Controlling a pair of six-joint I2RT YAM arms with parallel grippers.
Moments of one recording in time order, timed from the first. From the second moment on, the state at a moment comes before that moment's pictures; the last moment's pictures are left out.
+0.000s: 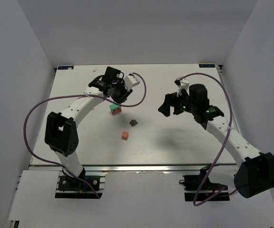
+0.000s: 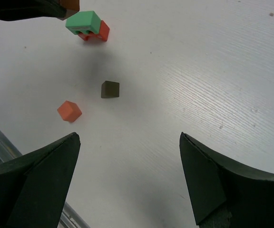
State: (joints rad) left arm -0.46 1.75 1.51 -0.61 0.20 0.52; right arm 0.39 1.20 0.94 -0.25 -0.40 0.15
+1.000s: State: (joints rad) left arm -0.37 1.85 1.57 -0.73 0.22 0.63; right arm 0.39 1.20 0.94 -0.30 -0.29 0.09
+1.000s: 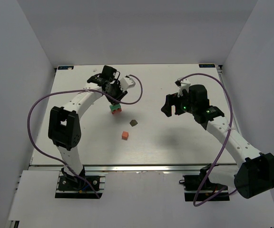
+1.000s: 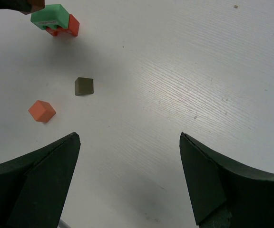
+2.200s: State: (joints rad) left arm -0.37 1.88 1.57 -0.76 0.20 0.73; right arm 0.39 1.20 0.94 -0.30 -0.28 0.07
